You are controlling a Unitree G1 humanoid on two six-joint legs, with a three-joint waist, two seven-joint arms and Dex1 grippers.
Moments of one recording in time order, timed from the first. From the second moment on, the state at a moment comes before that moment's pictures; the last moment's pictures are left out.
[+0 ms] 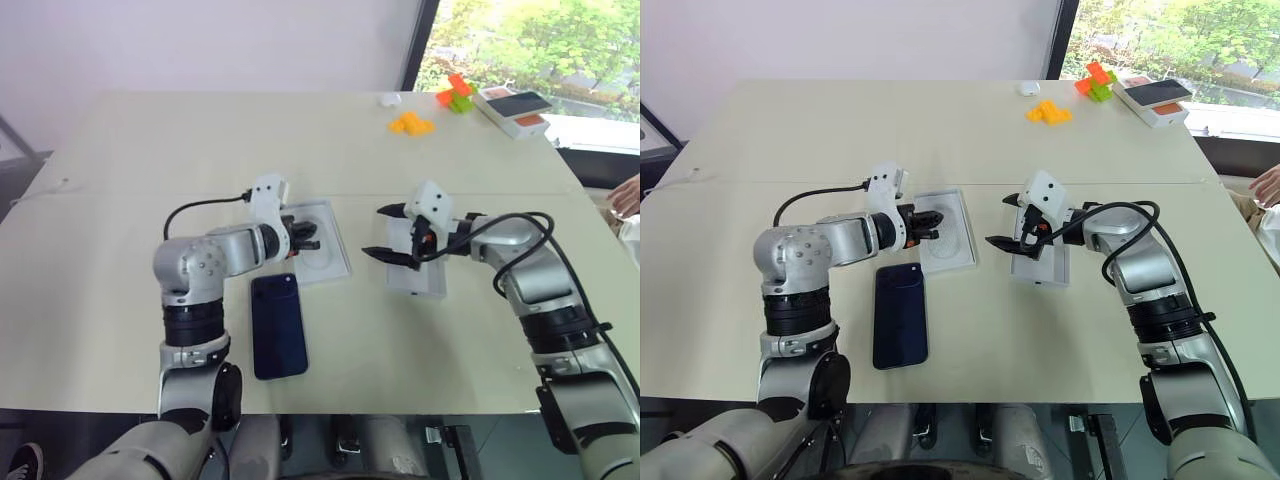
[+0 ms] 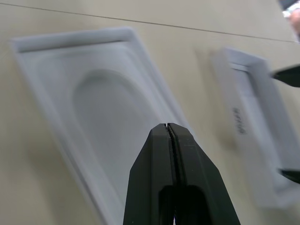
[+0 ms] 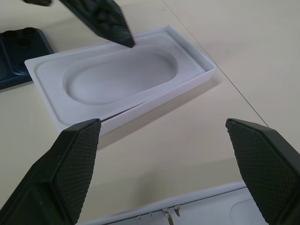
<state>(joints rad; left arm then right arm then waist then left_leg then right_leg) -0.71 0.07 0.23 -0.17 -0.61 1.46 -0.11 -0.61 -0.62 0.13 0.11 0.18 0.35 1.02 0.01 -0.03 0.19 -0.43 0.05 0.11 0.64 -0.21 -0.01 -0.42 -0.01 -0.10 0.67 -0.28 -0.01</state>
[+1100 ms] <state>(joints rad) -0.80 0.13 0.17 0.24 -0.44 1.16 -0.13 -0.61 -0.62 0.13 0.11 0.18 0.35 1.00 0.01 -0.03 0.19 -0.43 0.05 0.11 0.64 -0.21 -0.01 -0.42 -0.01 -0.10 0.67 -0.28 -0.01</state>
